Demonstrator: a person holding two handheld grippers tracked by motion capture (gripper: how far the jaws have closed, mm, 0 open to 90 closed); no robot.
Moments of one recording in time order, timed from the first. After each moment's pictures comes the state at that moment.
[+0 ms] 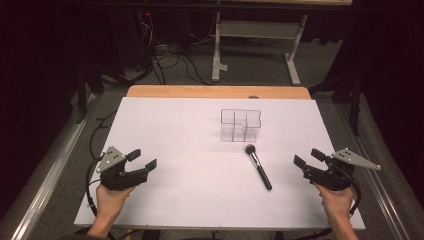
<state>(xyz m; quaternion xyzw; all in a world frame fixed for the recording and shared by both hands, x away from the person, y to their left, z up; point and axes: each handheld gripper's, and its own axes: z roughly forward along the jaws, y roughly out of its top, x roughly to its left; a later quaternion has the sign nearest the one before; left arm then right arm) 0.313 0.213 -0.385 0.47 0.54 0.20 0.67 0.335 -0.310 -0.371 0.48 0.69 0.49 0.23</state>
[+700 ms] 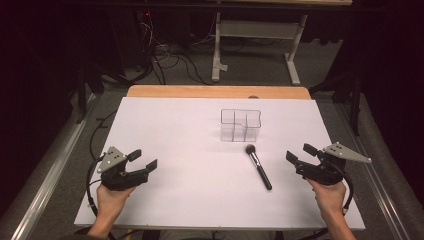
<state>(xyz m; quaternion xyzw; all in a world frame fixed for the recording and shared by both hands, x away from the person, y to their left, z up) 0.313 0.211 -0.385 0.47 0.54 0.20 0.67 0.345 -0.290 -0.363 0.45 0.70 0.50 0.23</state>
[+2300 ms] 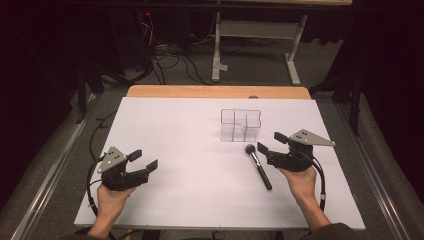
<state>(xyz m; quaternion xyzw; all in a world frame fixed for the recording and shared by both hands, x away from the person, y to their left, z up) 0.313 0.211 -0.385 0.47 0.54 0.19 0.67 0.370 -0.217 -0.348 0.39 0.73 0.51 0.21</state>
